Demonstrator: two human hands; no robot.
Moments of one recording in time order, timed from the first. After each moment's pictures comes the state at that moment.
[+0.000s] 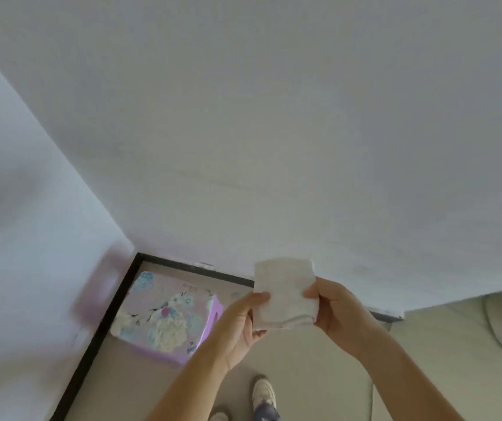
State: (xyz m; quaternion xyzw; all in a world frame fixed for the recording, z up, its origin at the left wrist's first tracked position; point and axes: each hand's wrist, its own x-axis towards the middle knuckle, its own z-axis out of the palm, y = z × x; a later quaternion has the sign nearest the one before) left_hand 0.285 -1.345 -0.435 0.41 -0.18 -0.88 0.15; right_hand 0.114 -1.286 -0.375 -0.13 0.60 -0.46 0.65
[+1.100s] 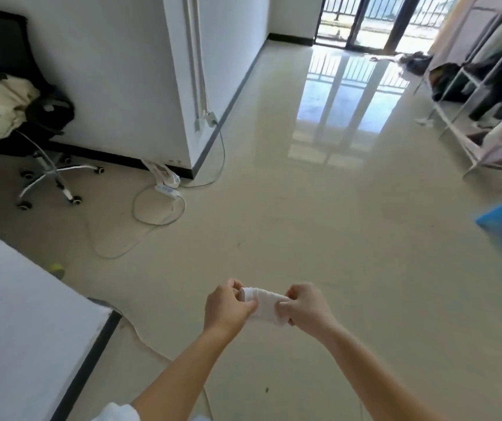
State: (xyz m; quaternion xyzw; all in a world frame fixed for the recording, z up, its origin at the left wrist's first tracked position) left_hand -0.098 -0.727 -0.345 -0.02 -0.89 -0.40 -0.23; right_hand -0.038 -0.574 -0.341 0.32 0.83 -0.43 0.12
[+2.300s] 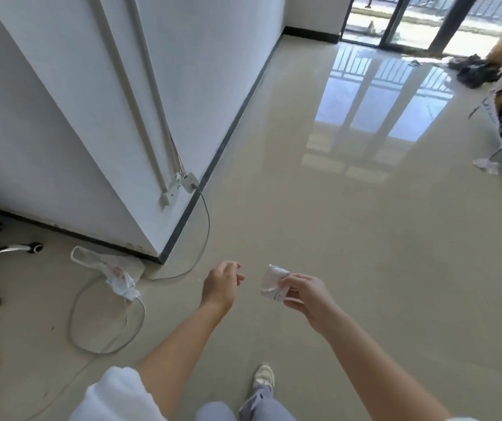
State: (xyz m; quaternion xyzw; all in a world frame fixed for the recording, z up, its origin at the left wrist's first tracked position) left_hand -0.844 -0.311 -0.374 0.11 -0.79 -0.54 -0.26; right_hand -0.774 -0.152 -0.371 0.40 0.58 -0.70 0.11
